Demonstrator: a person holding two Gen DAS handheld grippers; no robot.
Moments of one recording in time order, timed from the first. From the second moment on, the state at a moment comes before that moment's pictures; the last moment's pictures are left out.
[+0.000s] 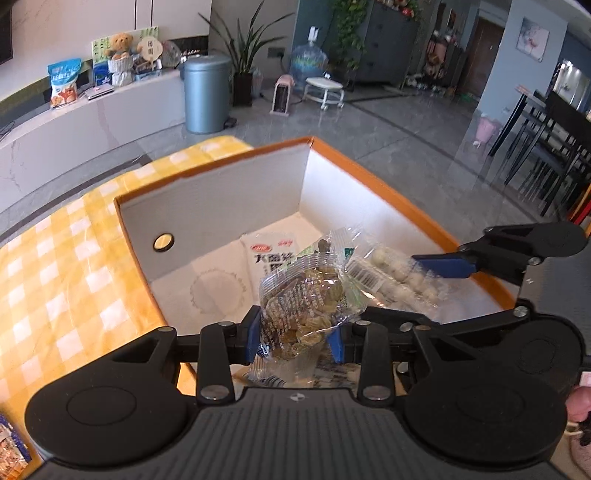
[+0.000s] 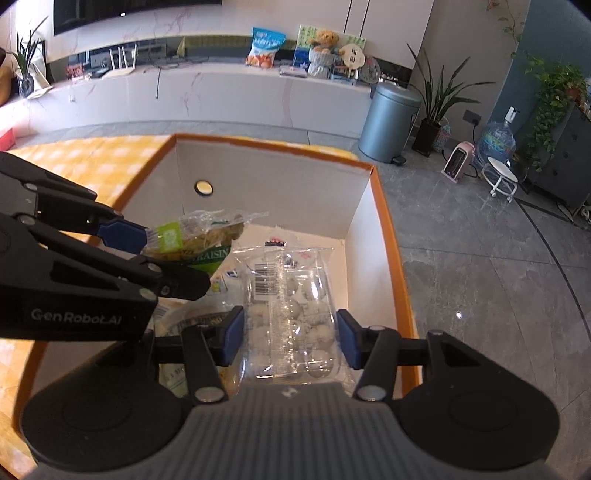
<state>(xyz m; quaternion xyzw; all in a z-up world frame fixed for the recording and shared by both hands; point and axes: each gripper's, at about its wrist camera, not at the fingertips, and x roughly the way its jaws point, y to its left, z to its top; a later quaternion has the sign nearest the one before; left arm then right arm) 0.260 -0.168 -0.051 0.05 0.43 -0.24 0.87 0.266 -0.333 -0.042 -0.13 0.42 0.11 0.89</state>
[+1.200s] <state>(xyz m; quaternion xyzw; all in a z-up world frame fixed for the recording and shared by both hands) 0.158 -0.101 0.039 0.00 0.28 -0.20 0.94 0.164 -0.290 0.032 -0.11 0.28 0.11 0.95</state>
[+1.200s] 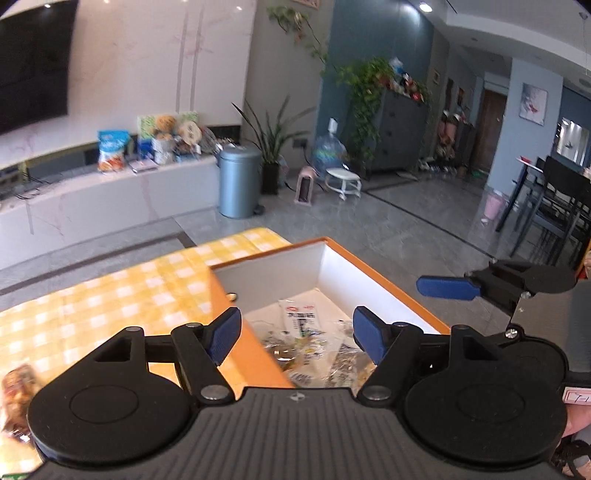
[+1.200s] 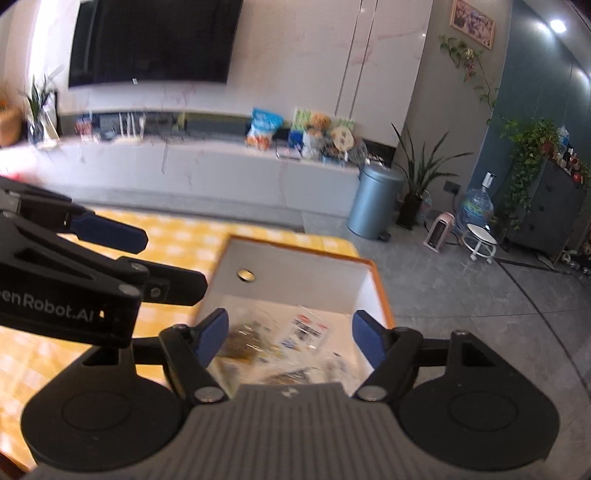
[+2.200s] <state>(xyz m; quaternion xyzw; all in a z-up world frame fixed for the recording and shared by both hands) 0.048 0.075 -0.068 -0.10 0.35 0.02 0.93 0.075 -0.143 -0.076 -0.06 0.35 0.22 0.91</state>
